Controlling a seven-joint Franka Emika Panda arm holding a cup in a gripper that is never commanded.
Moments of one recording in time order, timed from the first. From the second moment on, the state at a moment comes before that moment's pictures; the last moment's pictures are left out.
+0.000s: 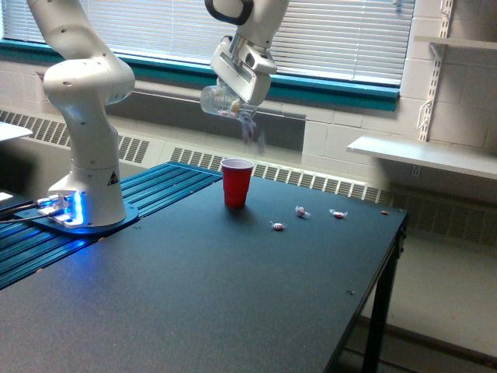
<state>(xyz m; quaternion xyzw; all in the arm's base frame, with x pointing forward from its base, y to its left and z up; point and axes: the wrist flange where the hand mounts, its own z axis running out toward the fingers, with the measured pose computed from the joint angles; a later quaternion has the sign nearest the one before) 0.297 0.180 0.408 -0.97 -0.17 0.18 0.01</state>
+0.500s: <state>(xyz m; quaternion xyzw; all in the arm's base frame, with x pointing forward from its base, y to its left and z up) 0.285 0.186 0.400 -0.95 -0.26 0.15 -0.05</state>
